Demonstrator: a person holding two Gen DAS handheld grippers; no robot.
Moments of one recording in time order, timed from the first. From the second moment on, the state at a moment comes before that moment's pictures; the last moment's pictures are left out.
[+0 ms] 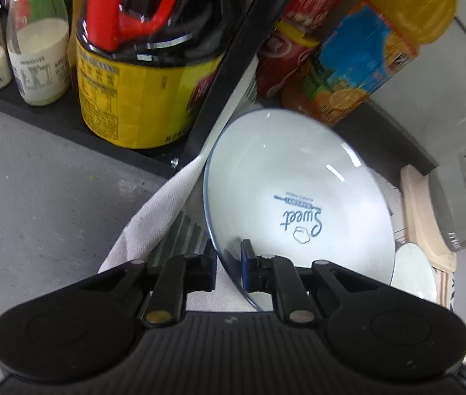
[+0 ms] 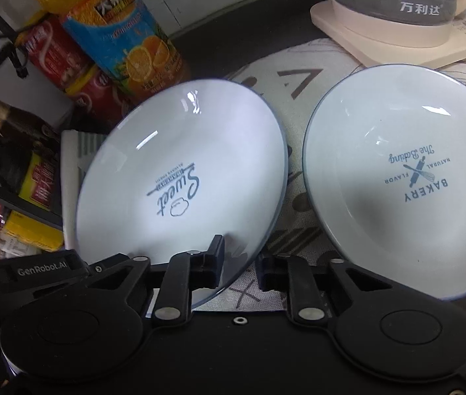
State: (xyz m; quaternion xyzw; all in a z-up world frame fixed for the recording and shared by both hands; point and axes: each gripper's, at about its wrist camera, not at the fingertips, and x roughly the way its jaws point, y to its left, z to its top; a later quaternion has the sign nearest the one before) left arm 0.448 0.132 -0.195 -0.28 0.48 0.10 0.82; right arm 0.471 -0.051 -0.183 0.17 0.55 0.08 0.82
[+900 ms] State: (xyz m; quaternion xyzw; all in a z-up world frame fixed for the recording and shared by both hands) left arm 0.351 0.119 -0.145 -0.27 0.45 0.10 0.85; right arm 0.392 -0.063 -0.123 0.16 0.50 0.12 0.85
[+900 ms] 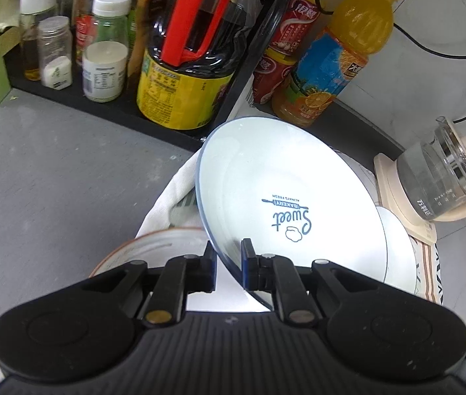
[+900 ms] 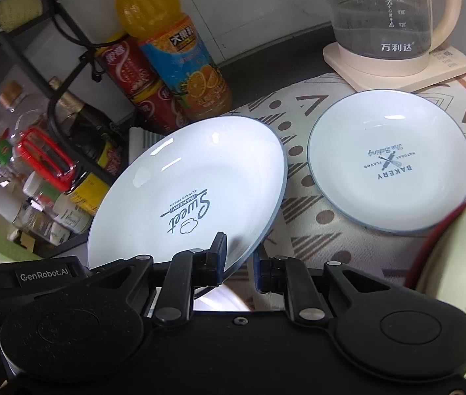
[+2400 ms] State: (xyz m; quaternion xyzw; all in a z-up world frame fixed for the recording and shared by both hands) left arm 0.218 0.100 -0.171 -0.32 0.47 0.14 0.81; right arm 0.276 -0.075 -0.116 0.08 0.49 0.16 0.85
